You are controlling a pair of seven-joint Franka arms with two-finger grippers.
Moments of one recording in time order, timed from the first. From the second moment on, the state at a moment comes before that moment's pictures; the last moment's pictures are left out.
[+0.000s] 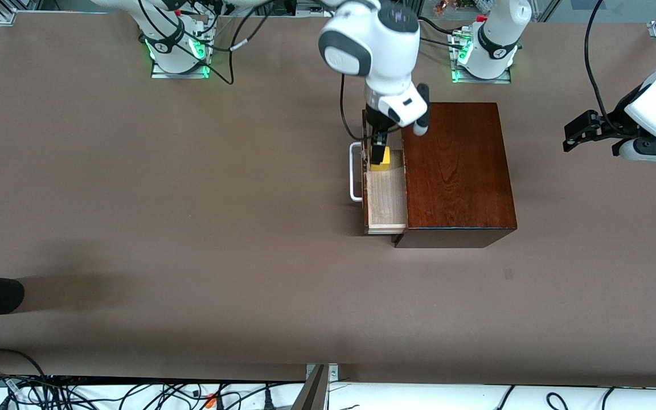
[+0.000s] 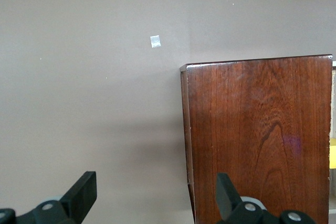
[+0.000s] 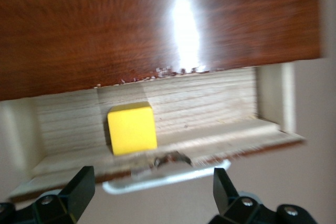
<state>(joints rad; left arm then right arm) -0.07 -0.02 0.03 -1.68 -0.02 1.64 0.01 0.86 0.77 0.25 -0.96 -0.33 1.82 -0.33</state>
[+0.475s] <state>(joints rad) -0.08 -0.01 0.03 -1.68 -0.02 1.59 0.03 0.67 0.55 0.22 -0.93 -0.27 1.59 -0.31</state>
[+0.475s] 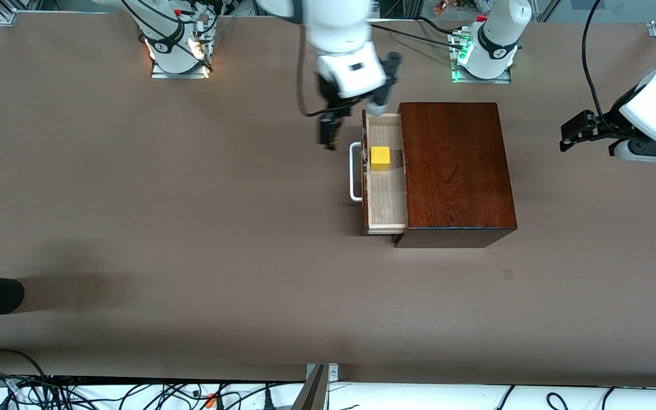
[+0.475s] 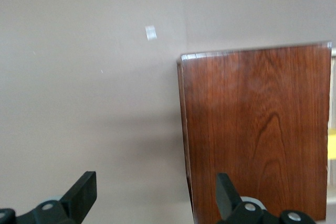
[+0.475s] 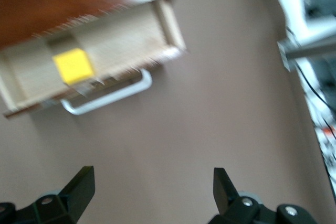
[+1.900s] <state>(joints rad) -0.34 0.55 -0.51 -1.52 -0.02 2.01 0.55 0.13 0.05 -0.01 -1.51 0.01 1.51 -0.02</state>
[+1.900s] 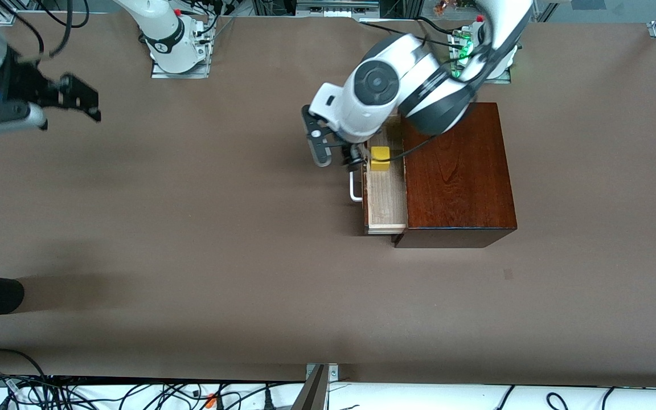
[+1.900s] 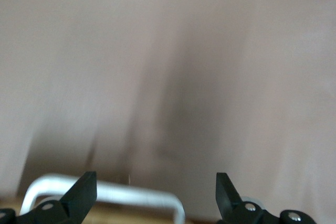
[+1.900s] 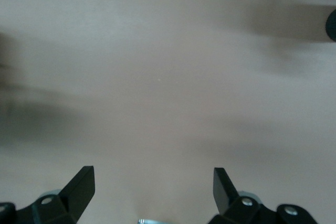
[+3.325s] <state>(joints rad) -0.32 0.66 -0.50 -1.52 0.28 1.79 0.72 0.13 0.06 -0.05 -1.60 0.01 1.64 0.03</state>
